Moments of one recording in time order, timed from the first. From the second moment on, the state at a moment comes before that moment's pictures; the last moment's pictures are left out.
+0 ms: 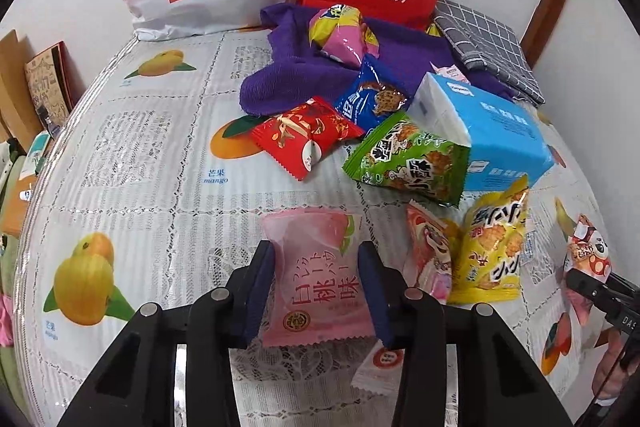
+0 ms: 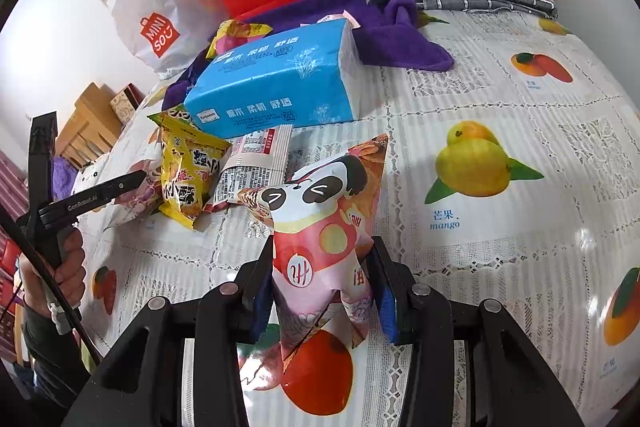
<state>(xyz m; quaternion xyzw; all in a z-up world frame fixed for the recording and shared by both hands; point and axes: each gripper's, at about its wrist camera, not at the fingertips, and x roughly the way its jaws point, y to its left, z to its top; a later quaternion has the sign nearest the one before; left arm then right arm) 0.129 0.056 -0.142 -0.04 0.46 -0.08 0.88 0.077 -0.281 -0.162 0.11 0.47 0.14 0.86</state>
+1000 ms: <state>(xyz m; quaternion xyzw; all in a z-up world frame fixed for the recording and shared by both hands) 0.107 0.005 -0.084 -0.04 0.43 -0.13 0.89 0.084 -0.266 -0.090 0.07 0.40 0.17 0.90</state>
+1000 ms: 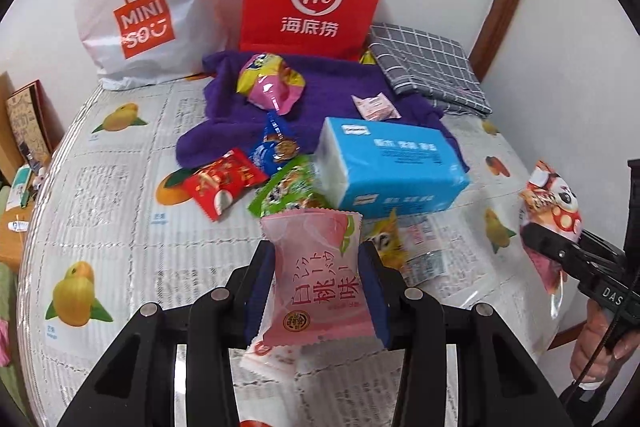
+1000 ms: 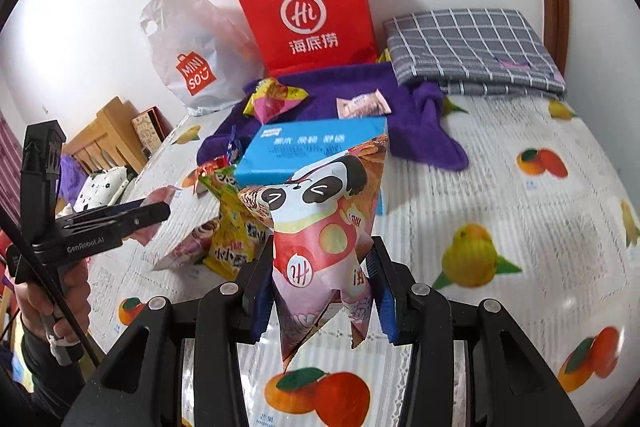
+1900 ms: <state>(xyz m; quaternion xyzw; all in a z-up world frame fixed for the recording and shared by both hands) 0.186 -0.026 -0.038 -0.04 0.42 -0.16 0.90 0.184 -0.247 -0.018 0.05 0.36 0.19 0.91</state>
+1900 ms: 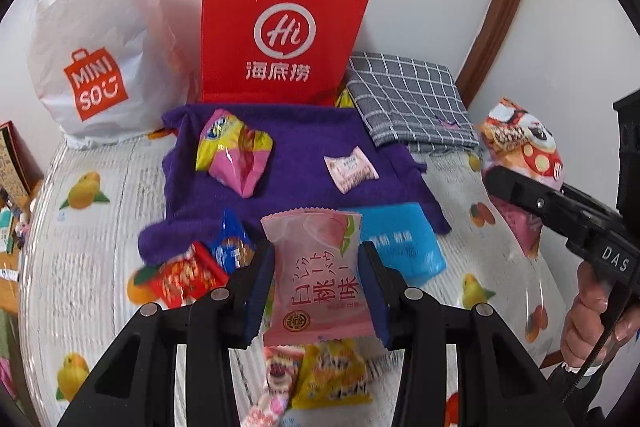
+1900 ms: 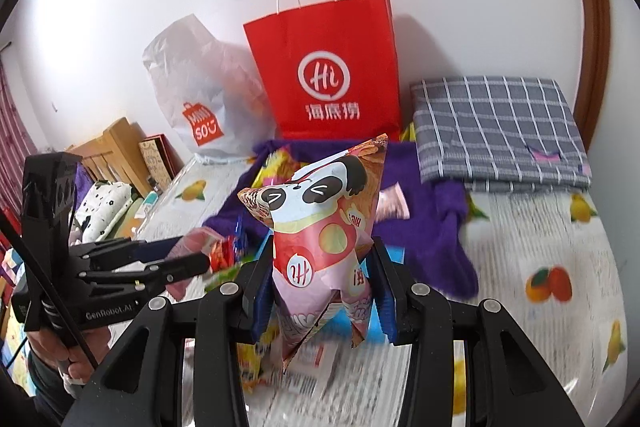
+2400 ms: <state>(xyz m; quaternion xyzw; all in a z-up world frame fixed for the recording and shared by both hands) 0.270 -0.013 -0.032 -0.07 0.42 -0.14 0.89 0.280 -0.219 -0.004 0.04 0.36 0.23 0.90</state>
